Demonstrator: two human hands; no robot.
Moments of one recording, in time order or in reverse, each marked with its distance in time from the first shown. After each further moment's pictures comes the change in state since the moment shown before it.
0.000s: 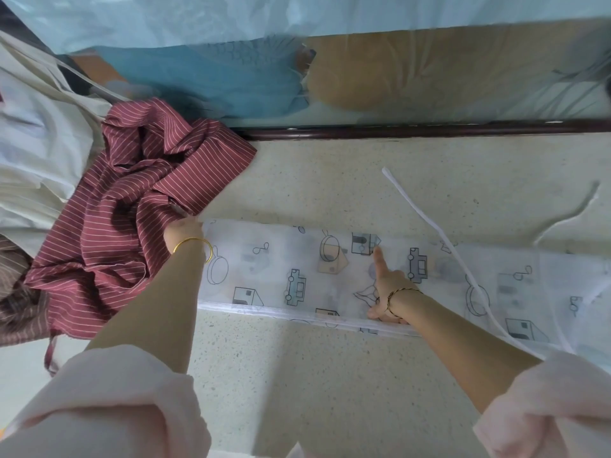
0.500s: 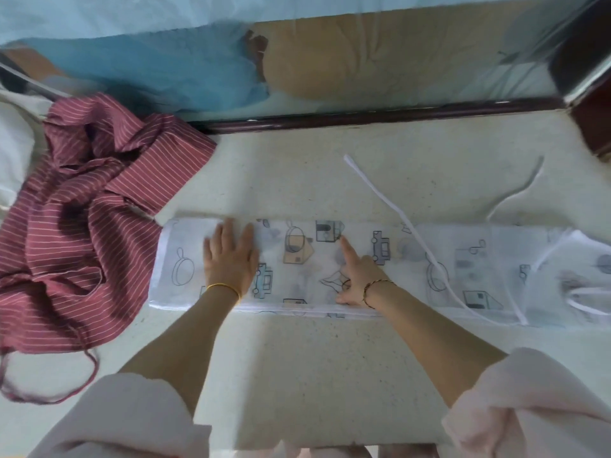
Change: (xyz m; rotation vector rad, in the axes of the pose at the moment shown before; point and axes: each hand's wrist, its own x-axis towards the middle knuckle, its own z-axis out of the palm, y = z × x) left_hand -0.118 -0.041 0.046 0.828 -0.287 0.849; right_hand -0.008 0.007 0.005 0.123 0.034 -0.108
